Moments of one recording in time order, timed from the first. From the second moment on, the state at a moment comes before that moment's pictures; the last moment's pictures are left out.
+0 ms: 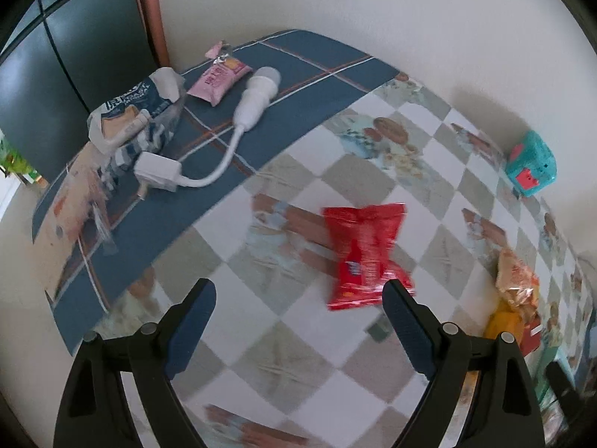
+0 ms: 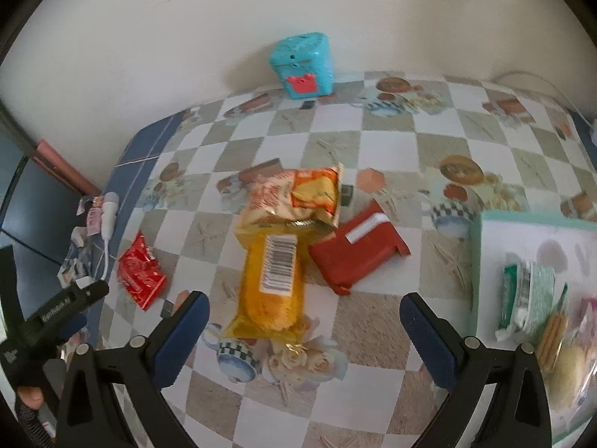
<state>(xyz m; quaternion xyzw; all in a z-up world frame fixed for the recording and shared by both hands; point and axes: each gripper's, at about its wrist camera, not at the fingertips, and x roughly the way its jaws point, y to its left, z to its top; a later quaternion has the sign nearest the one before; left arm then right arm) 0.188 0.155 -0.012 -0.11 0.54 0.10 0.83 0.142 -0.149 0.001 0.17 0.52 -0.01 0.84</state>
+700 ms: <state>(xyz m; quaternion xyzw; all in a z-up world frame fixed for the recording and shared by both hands) 0.248 0.142 -0.036 -0.12 0.60 0.01 0.79 0.241 -0.143 -0.027 0.16 0.59 -0.01 0.79</state>
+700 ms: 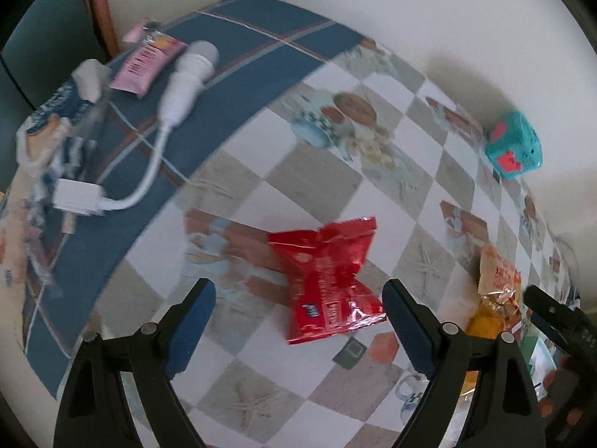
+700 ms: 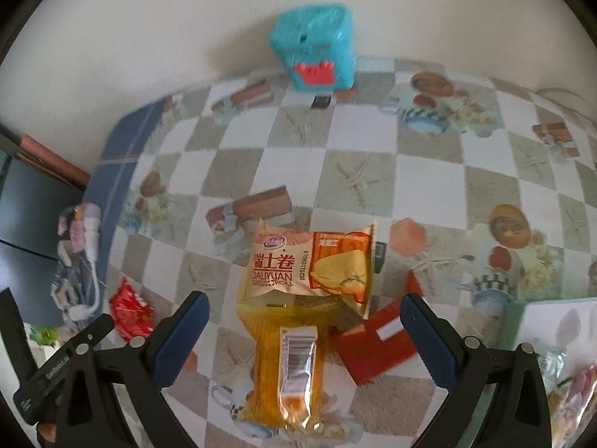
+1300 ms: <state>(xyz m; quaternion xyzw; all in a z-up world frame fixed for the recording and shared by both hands) 0.262 0.119 -0.062 -0.09 0.59 0.02 0.80 0.268 -0.123 -0.074 0.10 0.62 -0.01 0.78</state>
